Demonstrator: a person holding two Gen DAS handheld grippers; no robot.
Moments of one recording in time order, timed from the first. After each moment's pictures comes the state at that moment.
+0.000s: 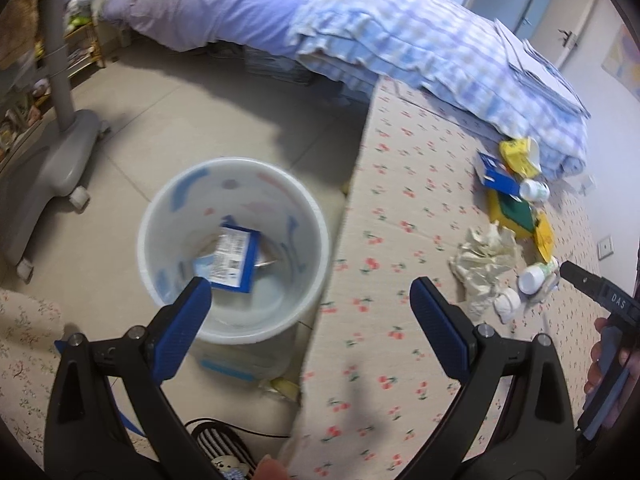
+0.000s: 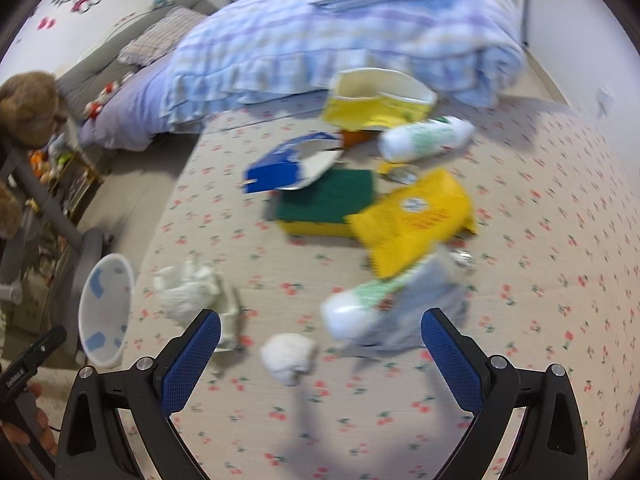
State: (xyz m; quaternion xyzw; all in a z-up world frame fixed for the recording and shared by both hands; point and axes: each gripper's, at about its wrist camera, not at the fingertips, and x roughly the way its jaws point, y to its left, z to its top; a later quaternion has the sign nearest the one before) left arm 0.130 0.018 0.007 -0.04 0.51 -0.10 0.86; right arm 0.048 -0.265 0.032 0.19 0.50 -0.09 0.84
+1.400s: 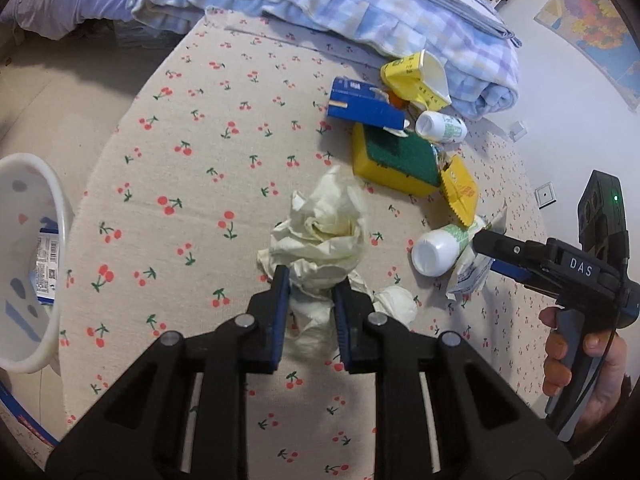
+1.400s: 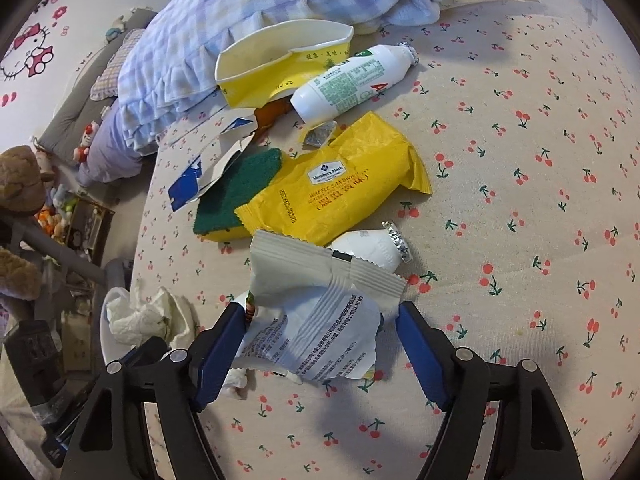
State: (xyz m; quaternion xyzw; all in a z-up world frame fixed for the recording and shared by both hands) left arm 0.142 -0.128 -0.037 -0.05 0.54 -0.26 0.80; right arm 0.050 -0.338 -0.016 0.32 0.53 -0.07 0.79
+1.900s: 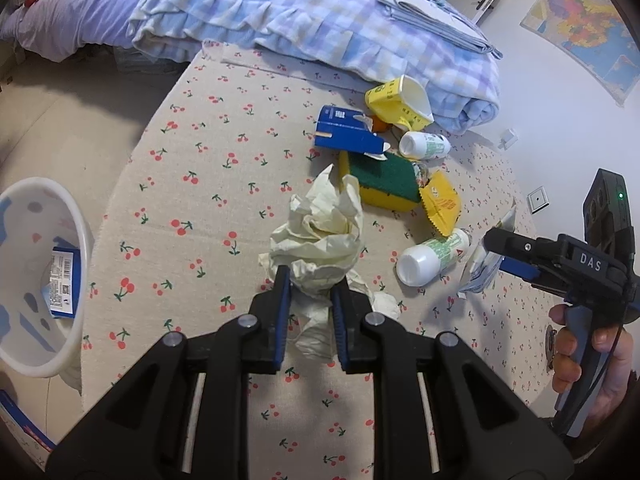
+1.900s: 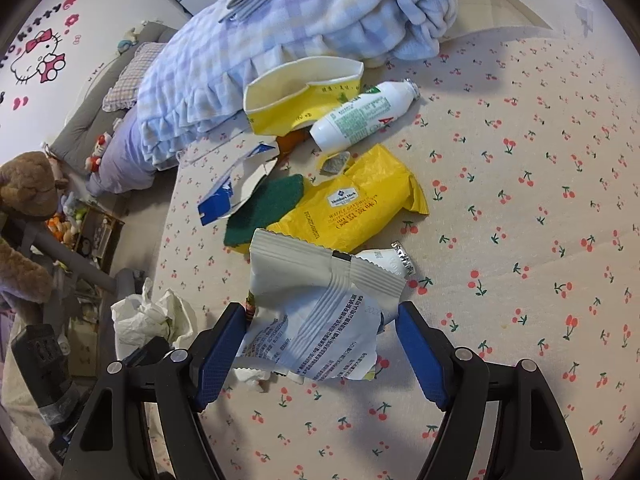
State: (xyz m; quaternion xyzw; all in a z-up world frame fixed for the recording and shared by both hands) left arm 0.135 -0.120 -0.013 -0.05 0.51 -0.27 0.82; right arm 0.037 -0.336 0.018 0.31 0.50 -0.07 0.81
